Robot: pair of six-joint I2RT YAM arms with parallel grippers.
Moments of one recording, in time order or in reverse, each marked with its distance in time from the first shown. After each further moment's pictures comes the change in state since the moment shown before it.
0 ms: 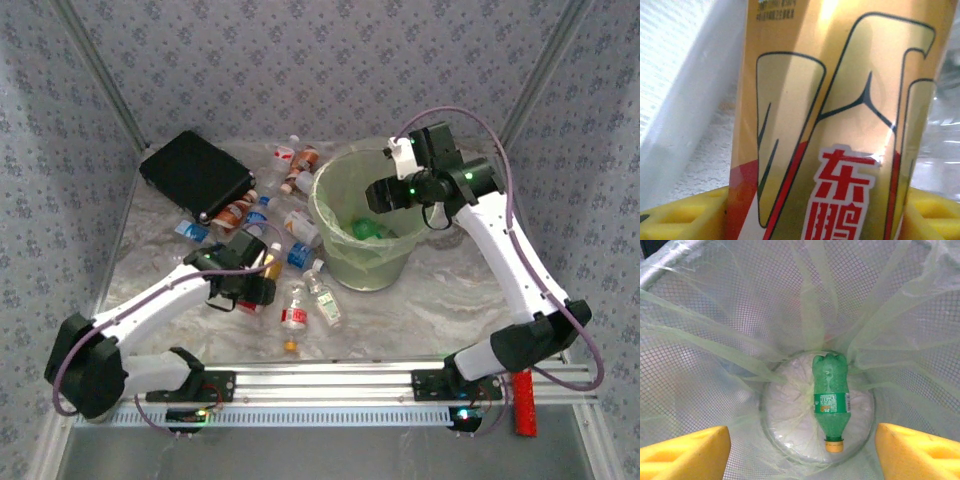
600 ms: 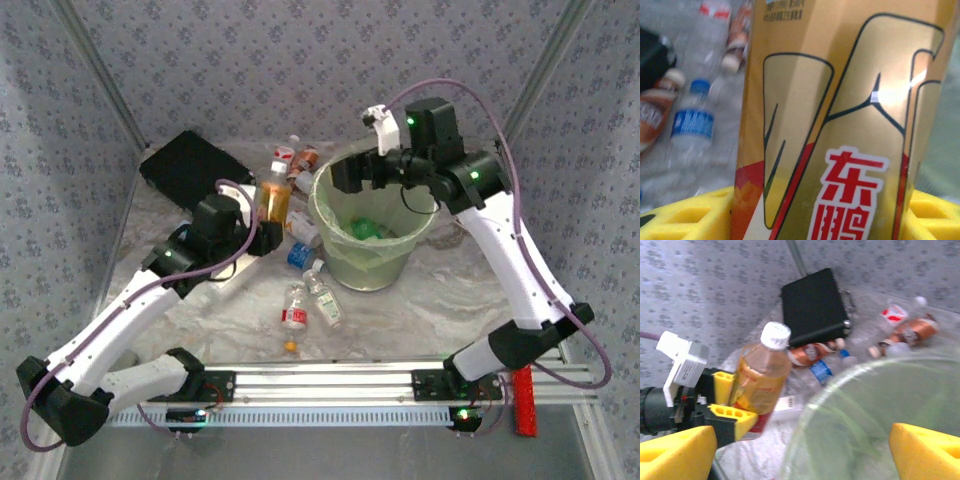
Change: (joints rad) left arm 0.000 -0.143 0.259 0.283 -0.034 0.019; right arm 0.142 0.057 0.235 0.167 -0.266 0.130
